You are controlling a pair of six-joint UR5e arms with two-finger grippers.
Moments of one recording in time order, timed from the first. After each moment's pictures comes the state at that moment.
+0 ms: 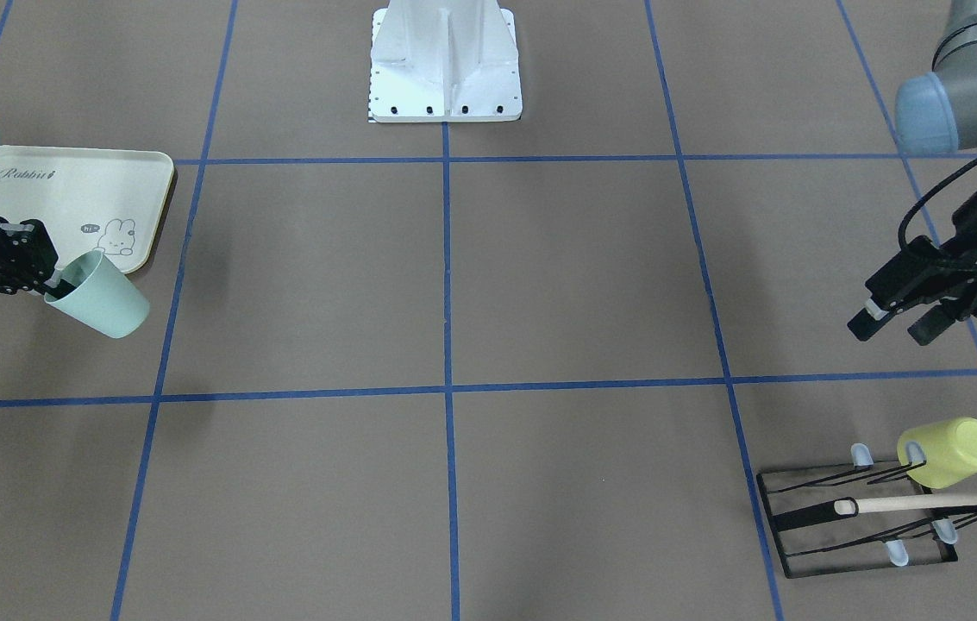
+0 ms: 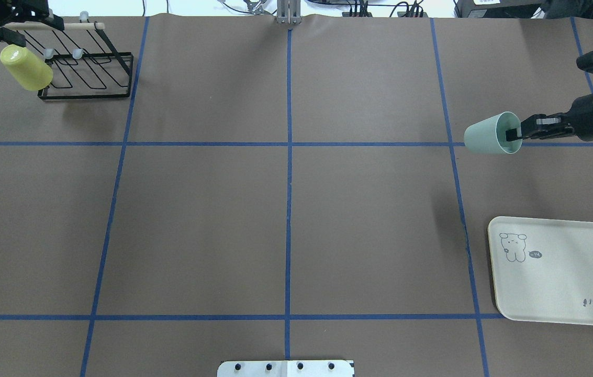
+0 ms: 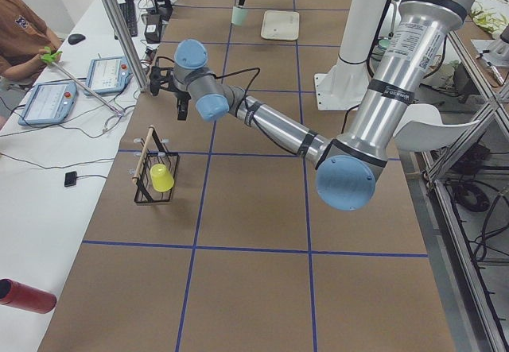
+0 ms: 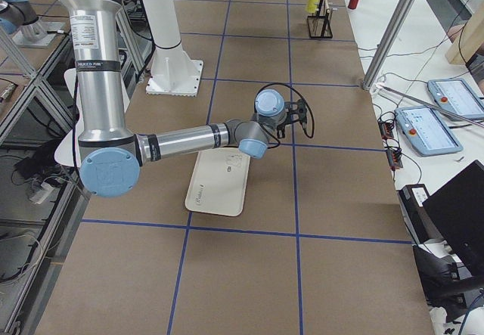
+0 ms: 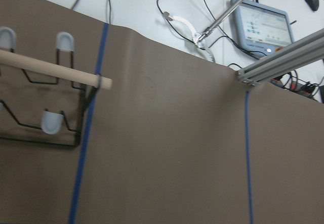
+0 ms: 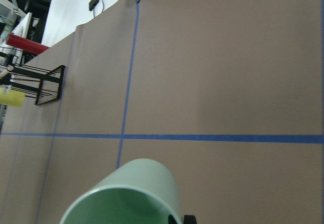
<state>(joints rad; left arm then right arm) -1.25 -1.93 -1.66 -2.08 -2.32 -0.99 1.10 -1.52 1.72 -0.76 2.35 0.93</state>
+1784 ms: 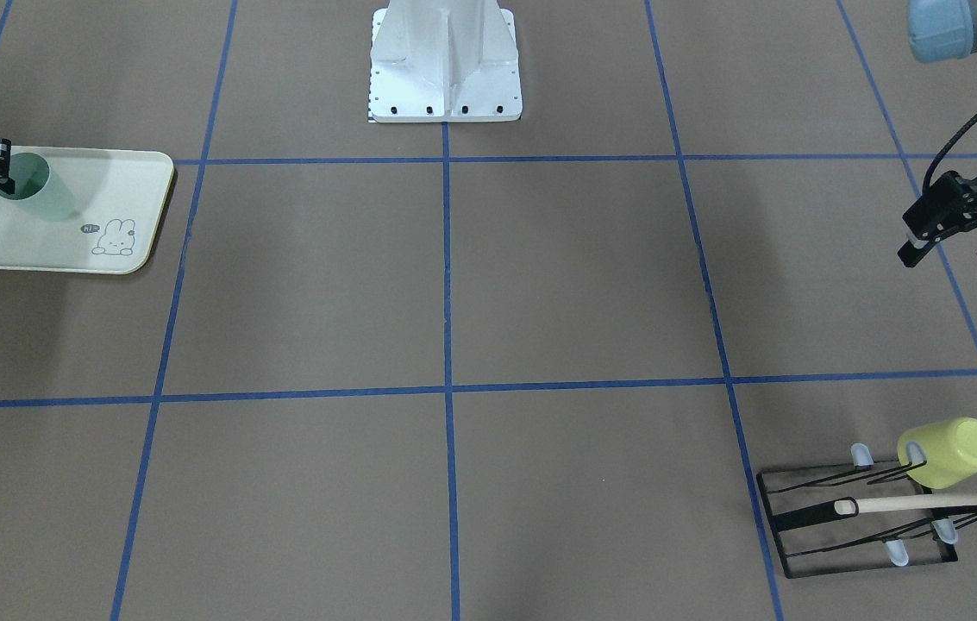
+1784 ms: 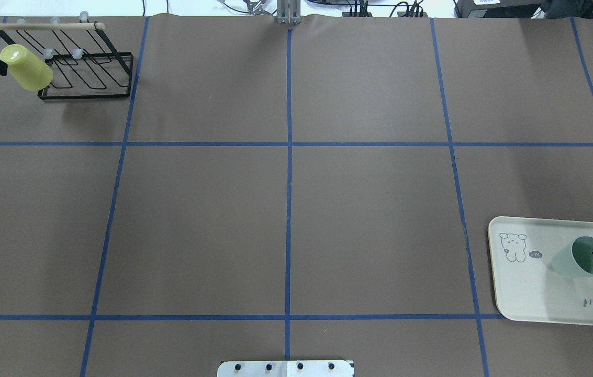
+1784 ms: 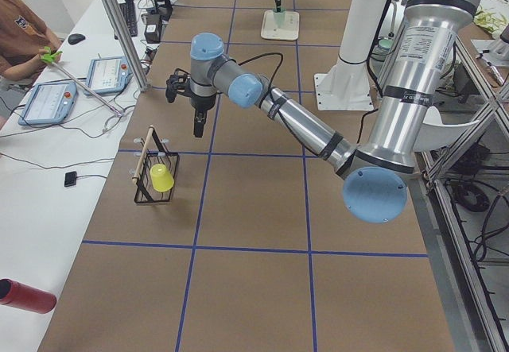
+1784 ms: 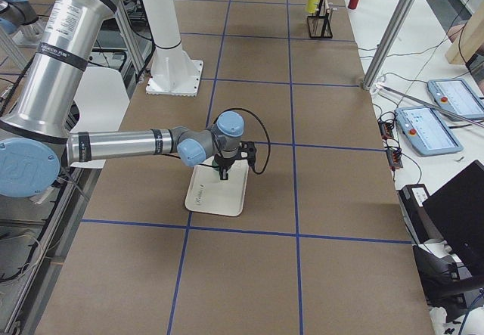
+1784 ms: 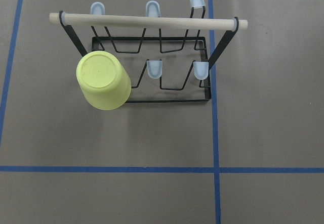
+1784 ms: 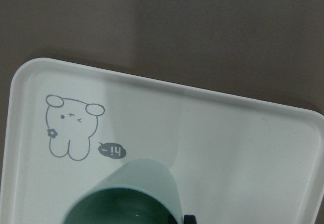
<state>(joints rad) -1.26 -1.82 -1.94 -1.58 -2.25 -0.65 0.95 -1.94 1.94 -1.16 2.29 0.60</state>
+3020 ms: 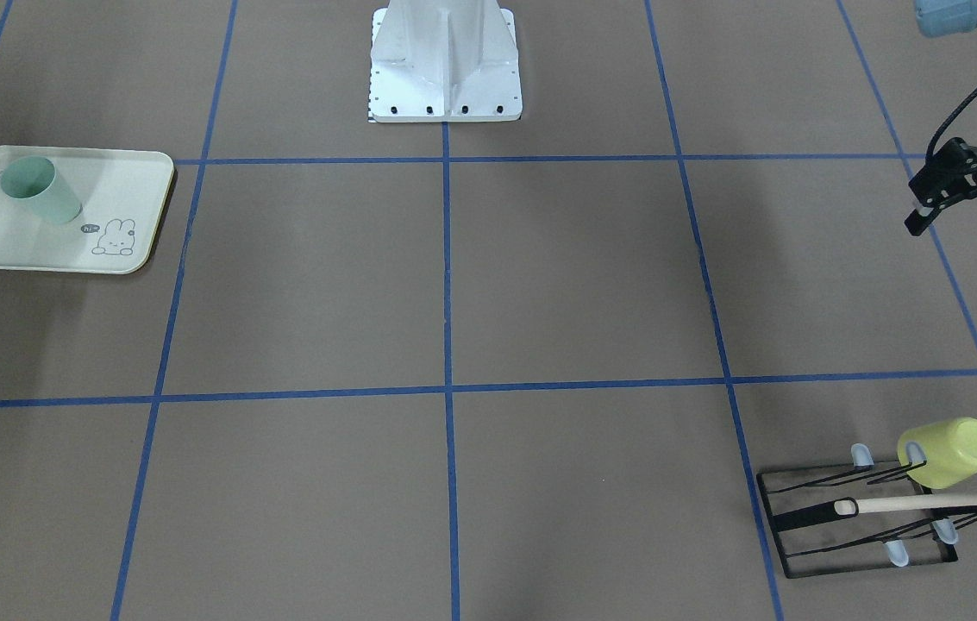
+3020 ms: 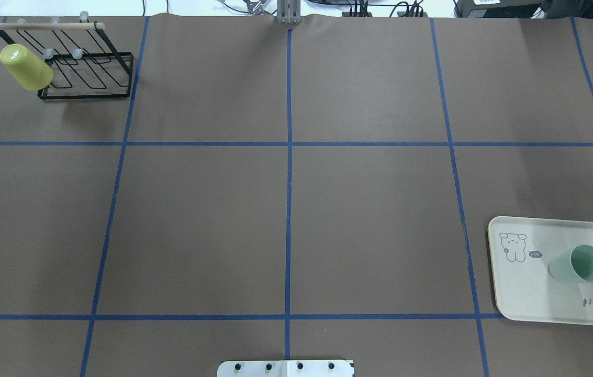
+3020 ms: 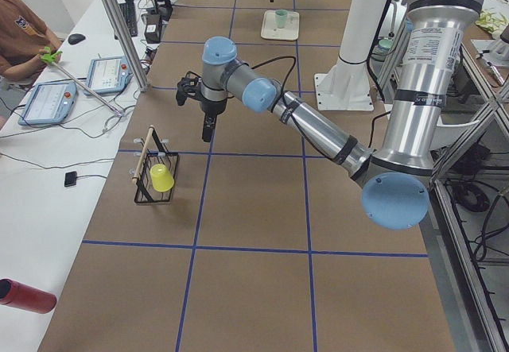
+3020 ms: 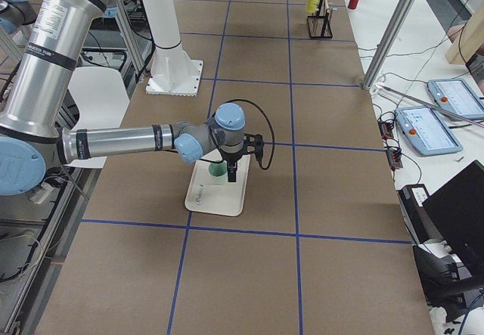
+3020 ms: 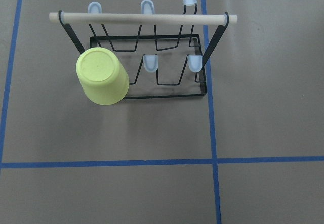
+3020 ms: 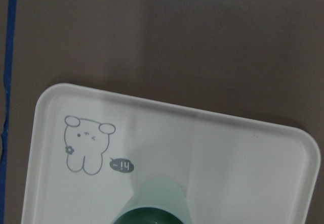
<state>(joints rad) -1.27 -1.69 -2.02 -1.58 -2.25 -0.52 1.17 -1.92 2.00 -1.16 2.30 0.59</state>
